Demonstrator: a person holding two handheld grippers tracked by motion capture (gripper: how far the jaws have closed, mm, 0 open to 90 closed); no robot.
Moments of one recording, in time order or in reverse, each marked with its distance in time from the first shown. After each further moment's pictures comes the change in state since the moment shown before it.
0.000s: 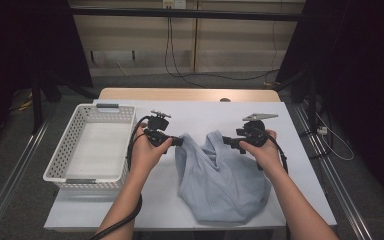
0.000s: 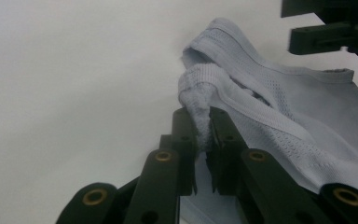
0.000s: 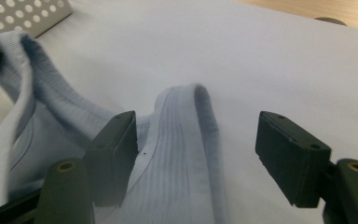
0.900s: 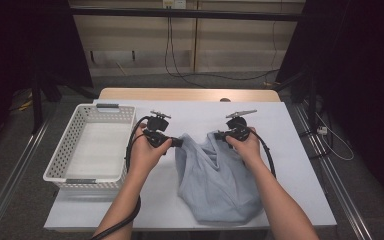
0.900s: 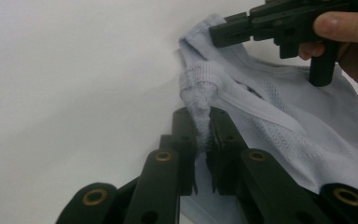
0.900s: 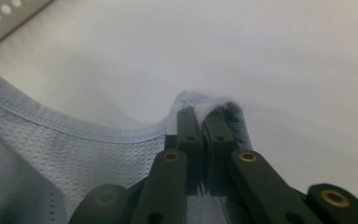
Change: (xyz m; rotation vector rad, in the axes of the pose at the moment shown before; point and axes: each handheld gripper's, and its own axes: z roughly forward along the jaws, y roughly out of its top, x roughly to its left) left arm -0.005 0.003 -0.009 0.005 0.003 0.006; right arm -0.003 0.006 0.053 0.070 0.056 0.027
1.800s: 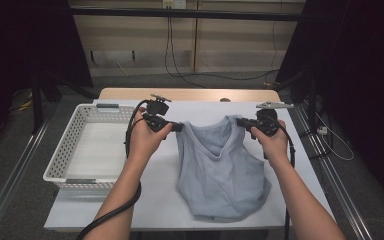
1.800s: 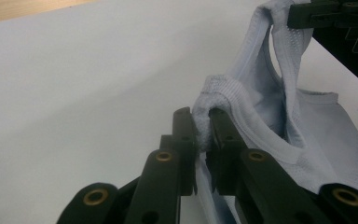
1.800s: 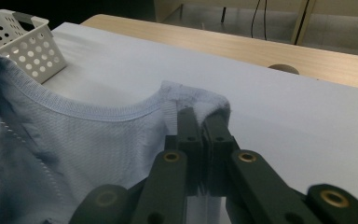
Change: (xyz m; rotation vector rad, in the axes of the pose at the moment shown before) left arm -0.003 0.040 -0.016 -0.030 0.037 0.044; right arm -0.018 0.008 -0.084 -0.215 -0.078 0.013
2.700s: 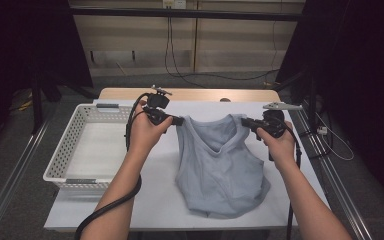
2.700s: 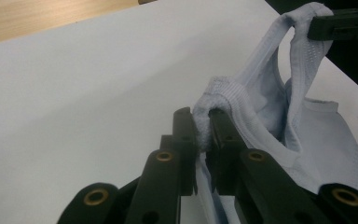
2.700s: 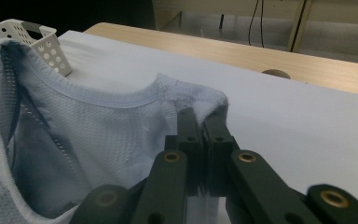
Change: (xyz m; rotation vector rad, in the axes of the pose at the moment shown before) left arm 0.006 0.019 -0.004 0.000 0.009 0.007; right arm 0.001 0.002 -0.019 -0.025 -0.005 -0.001
